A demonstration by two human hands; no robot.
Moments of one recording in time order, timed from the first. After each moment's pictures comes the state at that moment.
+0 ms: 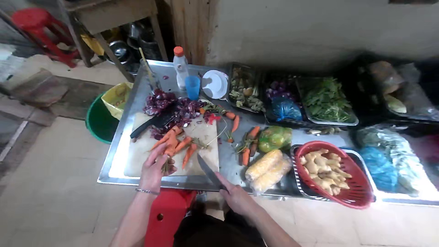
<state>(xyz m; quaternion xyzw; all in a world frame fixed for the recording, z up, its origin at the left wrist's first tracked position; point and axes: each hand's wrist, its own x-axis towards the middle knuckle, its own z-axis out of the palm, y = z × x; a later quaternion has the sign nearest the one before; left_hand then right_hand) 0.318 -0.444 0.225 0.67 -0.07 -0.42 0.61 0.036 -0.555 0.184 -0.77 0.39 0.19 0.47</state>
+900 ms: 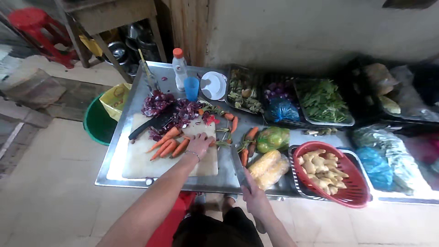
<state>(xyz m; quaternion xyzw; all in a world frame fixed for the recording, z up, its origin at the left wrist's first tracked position) 0.280 -0.604 0.149 0.73 -0.65 -0.19 0.00 -0.026 -0.557 0.176 -0.67 0.59 0.02 0.46</state>
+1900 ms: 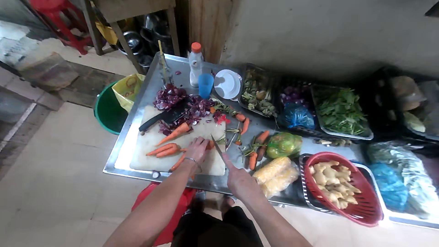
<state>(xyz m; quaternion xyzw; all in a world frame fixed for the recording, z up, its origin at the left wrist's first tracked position) 0.299 -0.557 0.128 0.78 -0.56 -0.23 0.15 0.105 -0.579 0.251 -0.80 0.47 0.28 0.25</state>
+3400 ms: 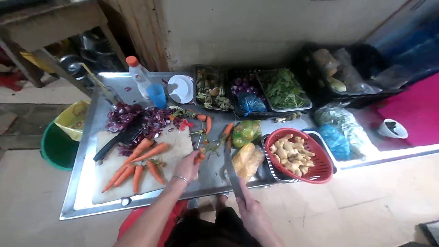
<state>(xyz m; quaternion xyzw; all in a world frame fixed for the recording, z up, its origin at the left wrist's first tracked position) 0.214 -0.573 0.187 0.77 -0.51 -0.37 0.12 -0.066 -0.515 0.210 -0.68 0.61 -0.02 0.40</state>
